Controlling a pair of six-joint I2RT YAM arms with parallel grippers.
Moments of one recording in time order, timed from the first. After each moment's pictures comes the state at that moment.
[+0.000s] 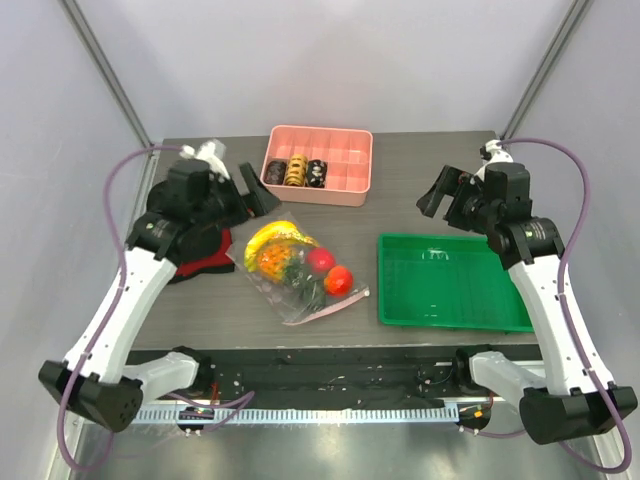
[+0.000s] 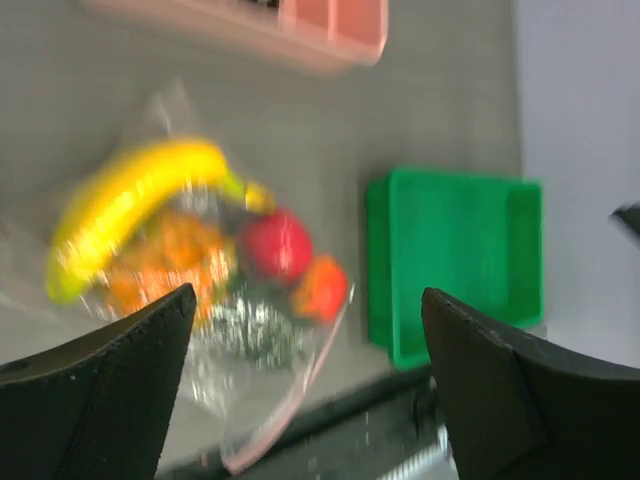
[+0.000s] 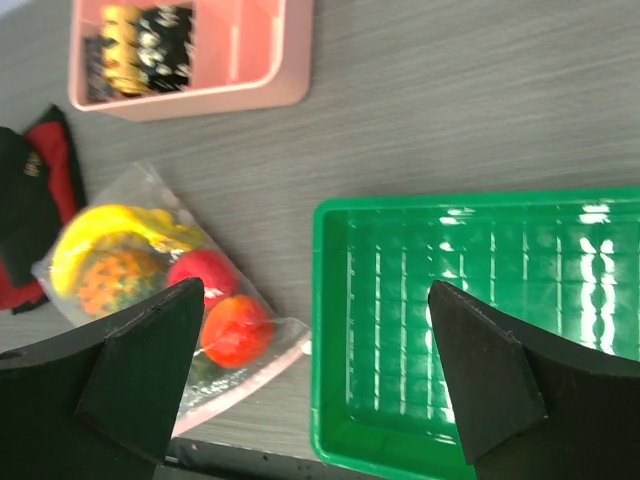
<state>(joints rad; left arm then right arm) -0.36 1.13 1.29 -0.66 0.16 -0.63 0.14 1.03 1.23 -0.75 -0.09 0.46</state>
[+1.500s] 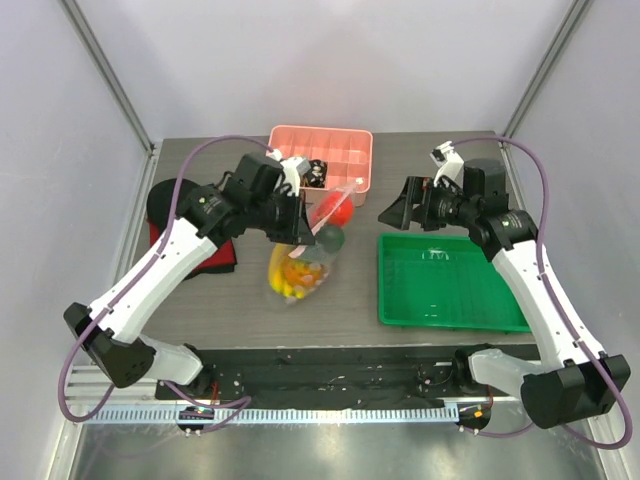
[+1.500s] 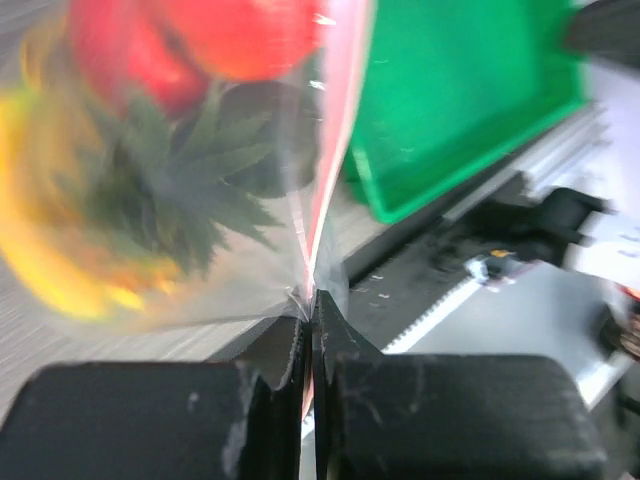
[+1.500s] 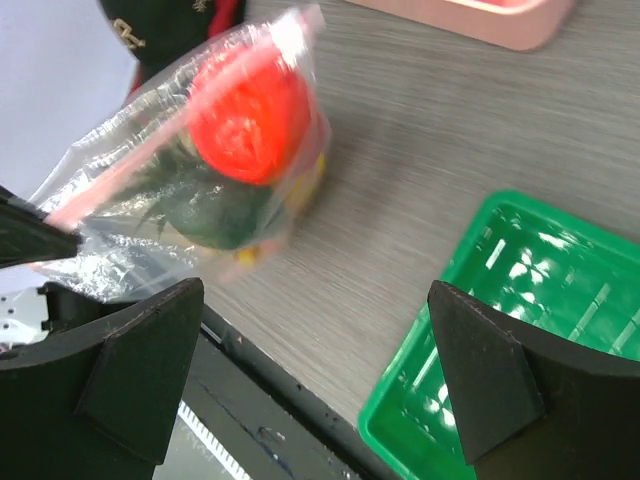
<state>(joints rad) -0.72 1.38 1.54 -0.95 0.22 -0.47 0.20 1.14 1.19 -0.64 -0.53 0.32</state>
